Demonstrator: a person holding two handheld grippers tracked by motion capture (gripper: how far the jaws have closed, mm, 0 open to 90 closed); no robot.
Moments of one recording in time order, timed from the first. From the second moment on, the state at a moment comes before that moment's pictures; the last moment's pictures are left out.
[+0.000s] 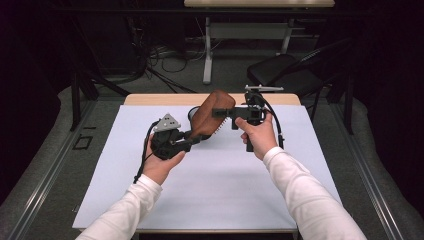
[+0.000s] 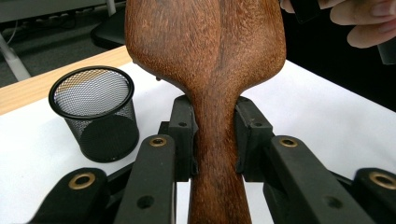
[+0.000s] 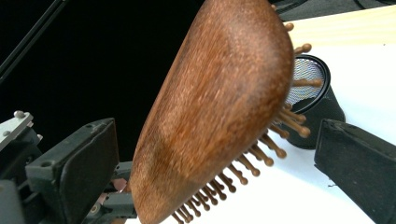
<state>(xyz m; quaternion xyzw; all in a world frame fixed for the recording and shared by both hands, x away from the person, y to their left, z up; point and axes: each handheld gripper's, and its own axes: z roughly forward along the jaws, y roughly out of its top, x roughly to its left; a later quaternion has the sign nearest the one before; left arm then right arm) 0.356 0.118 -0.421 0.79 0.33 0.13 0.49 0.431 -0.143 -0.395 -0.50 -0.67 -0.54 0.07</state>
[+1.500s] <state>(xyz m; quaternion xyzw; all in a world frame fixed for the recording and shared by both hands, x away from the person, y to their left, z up) 0.357 0.106 -0.428 0.80 0.32 0.12 0.50 0.436 -0.141 -0.399 -0.52 -0.65 -0.54 0.09</state>
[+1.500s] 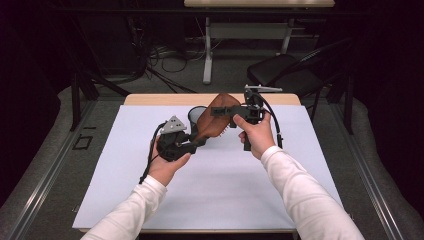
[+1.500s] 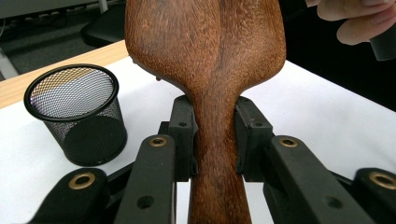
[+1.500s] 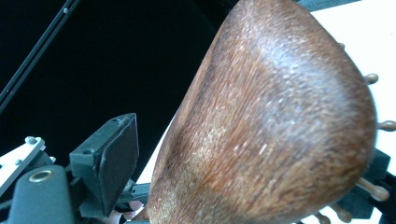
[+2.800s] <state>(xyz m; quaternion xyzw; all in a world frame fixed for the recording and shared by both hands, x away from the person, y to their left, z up) 0.360 0.108 -0.437 0.80 0.33 0.12 0.49 0.440 -0.140 -0.406 -0.54 -0.64 -0.54 0.11</state>
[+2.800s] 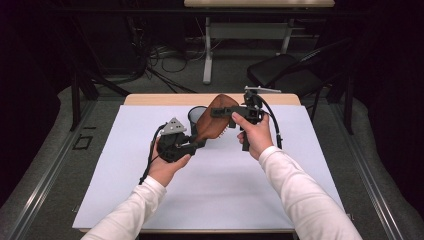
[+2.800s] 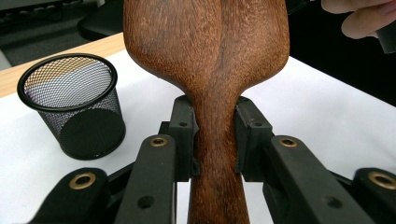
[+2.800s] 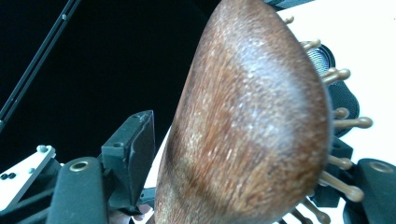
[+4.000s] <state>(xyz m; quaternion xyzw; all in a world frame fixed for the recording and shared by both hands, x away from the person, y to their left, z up) 0.361 0.107 -0.447 0.81 0.33 0.11 0.48 0.439 -0.143 -0.410 -0.54 -0.60 -0.57 0.12</state>
